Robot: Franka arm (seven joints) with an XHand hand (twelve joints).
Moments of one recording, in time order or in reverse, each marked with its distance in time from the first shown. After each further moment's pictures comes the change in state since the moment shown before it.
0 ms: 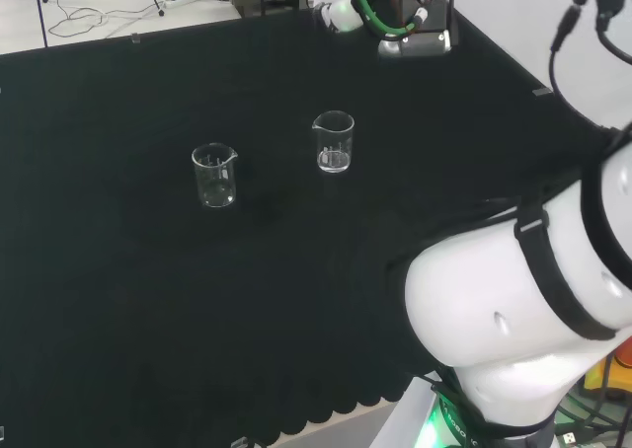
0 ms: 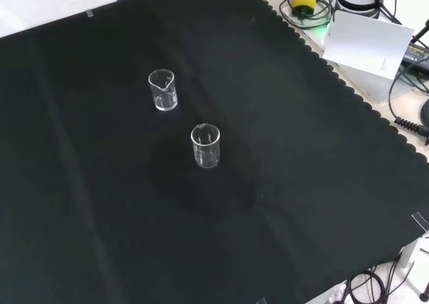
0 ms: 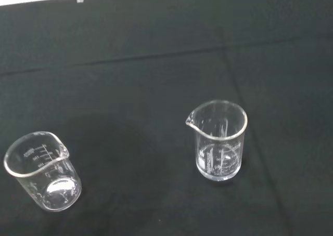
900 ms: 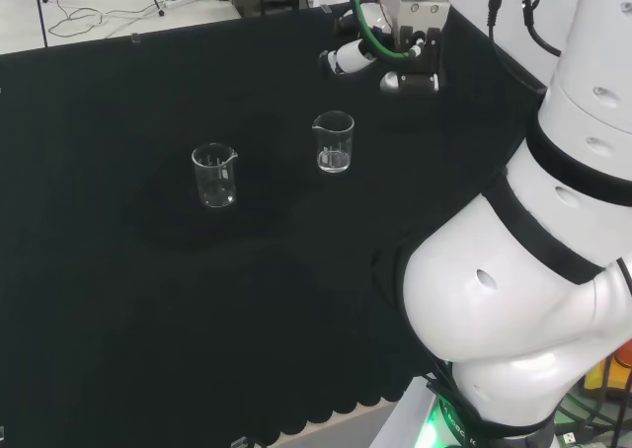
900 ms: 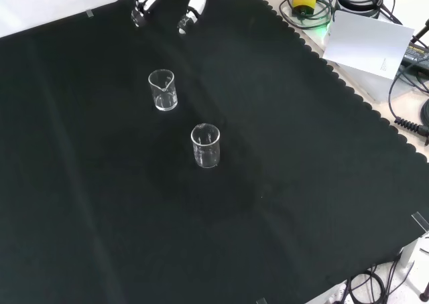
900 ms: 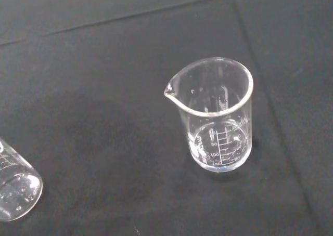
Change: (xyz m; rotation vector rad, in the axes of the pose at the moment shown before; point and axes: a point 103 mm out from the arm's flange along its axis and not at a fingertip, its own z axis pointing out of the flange) arm -0.045 0.086 0.093 0.064 0.110 -0.022
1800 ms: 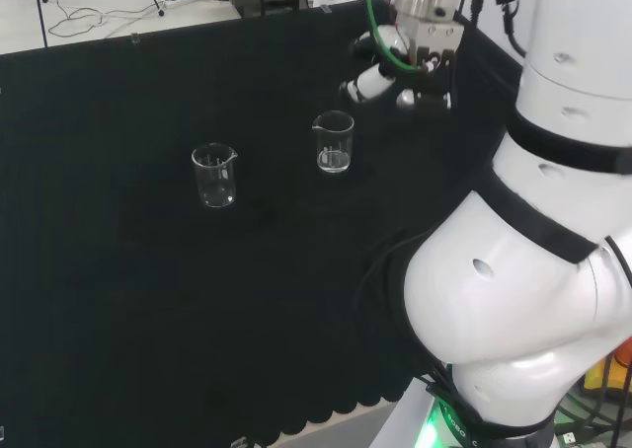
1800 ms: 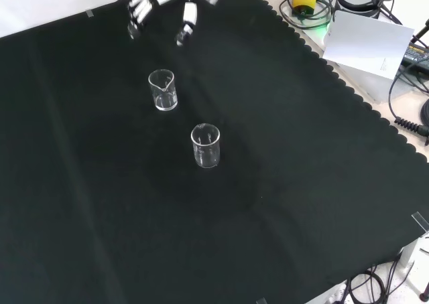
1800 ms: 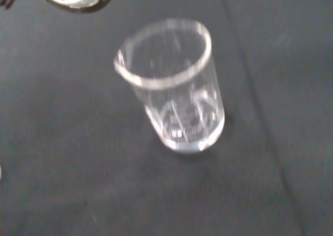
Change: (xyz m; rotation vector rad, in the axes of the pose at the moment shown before) arm -0.043 0.024 0.045 0.059 0.045 -0.014
